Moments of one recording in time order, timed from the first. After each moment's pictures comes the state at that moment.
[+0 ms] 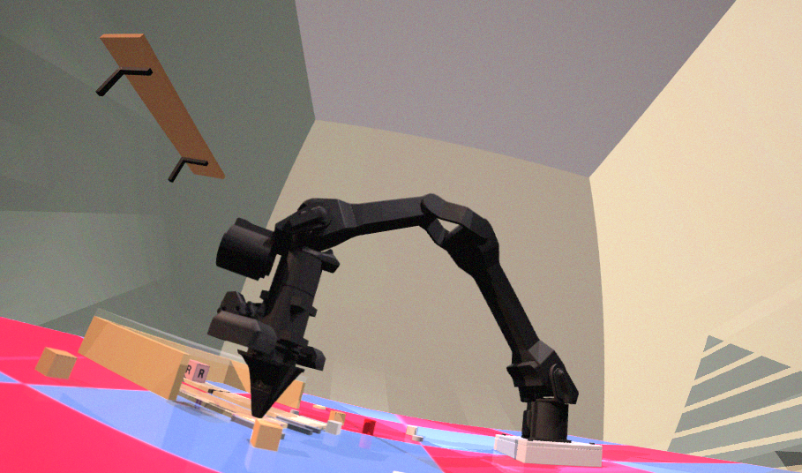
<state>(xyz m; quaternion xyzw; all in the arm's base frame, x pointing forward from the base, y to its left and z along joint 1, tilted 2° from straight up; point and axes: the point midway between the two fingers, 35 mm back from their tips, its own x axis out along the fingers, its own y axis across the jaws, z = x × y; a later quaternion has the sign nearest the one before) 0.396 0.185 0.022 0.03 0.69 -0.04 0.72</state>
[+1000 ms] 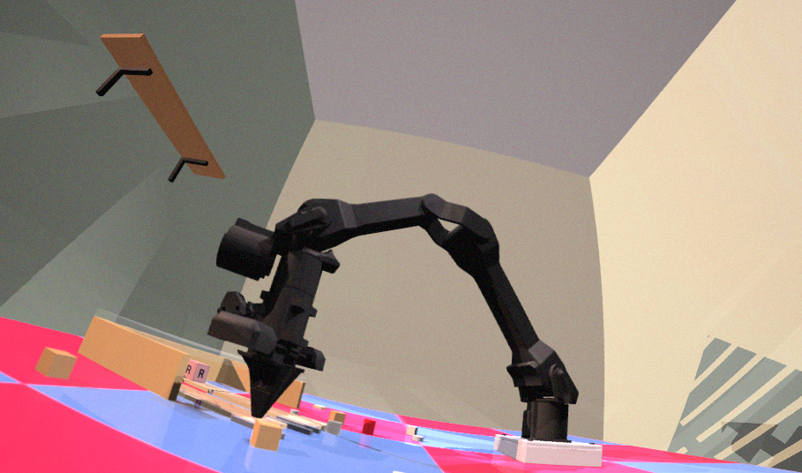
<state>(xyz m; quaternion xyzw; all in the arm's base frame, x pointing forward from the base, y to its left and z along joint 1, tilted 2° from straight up) 0.395 0.184 0.020 0.03 0.69 -0.04 0.72</state>
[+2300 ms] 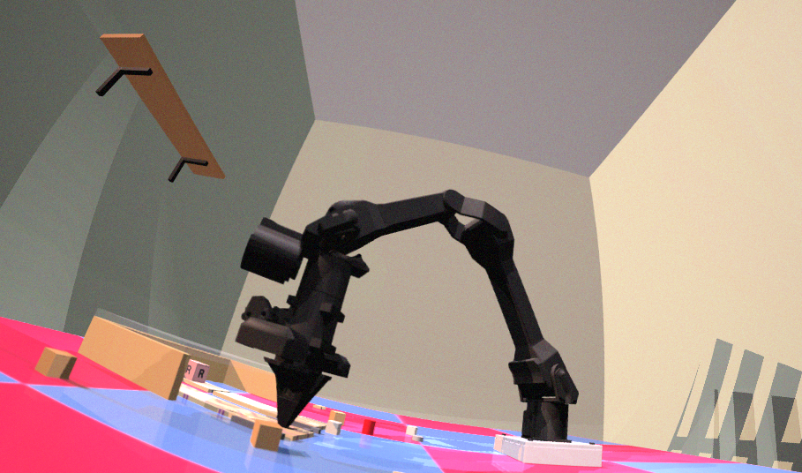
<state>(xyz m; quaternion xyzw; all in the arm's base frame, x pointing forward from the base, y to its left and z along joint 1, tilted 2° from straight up) 0.358 0.190 0.018 0.03 0.69 -0.04 0.72</state>
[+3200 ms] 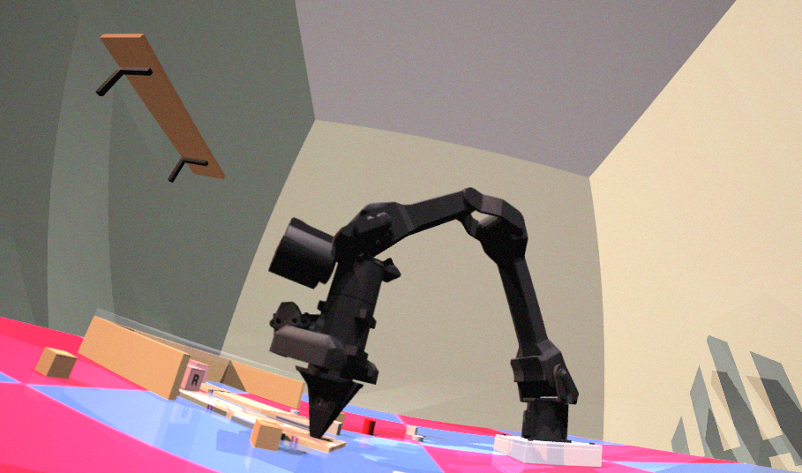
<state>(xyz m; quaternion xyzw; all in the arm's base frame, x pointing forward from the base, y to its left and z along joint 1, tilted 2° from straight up) 0.318 0.195 0.016 0.03 0.69 -0.04 0.73</state>
